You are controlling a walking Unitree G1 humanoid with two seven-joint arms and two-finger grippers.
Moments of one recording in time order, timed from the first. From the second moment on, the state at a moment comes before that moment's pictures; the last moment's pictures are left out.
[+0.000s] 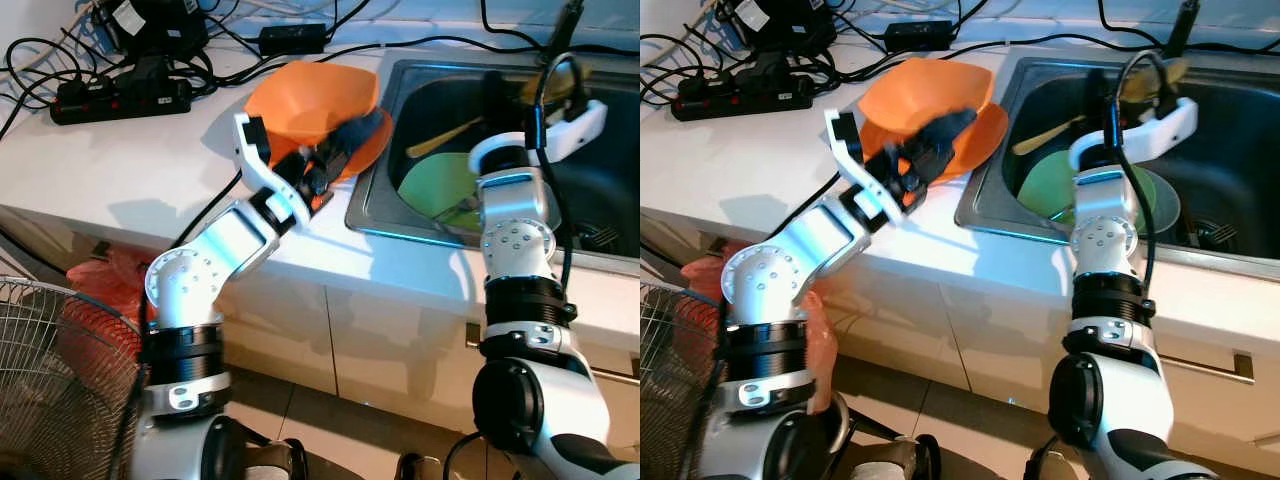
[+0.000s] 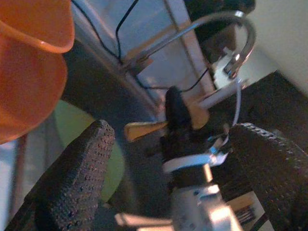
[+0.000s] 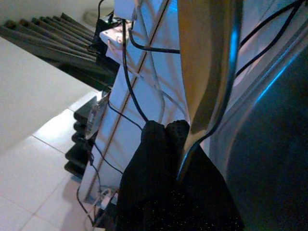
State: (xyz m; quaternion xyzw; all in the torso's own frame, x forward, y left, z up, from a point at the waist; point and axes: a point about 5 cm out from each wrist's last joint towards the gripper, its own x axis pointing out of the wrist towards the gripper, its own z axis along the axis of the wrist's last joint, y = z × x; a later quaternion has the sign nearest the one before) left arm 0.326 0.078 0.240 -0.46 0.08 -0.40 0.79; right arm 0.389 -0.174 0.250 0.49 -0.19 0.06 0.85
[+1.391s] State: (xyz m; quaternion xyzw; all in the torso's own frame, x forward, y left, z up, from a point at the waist) left arm 0.307 0.075 0.229 -0.23 0.08 -0.47 0.85; right arm 0.398 -0.233 0.201 -0.02 -0.04 -0.08 1.00
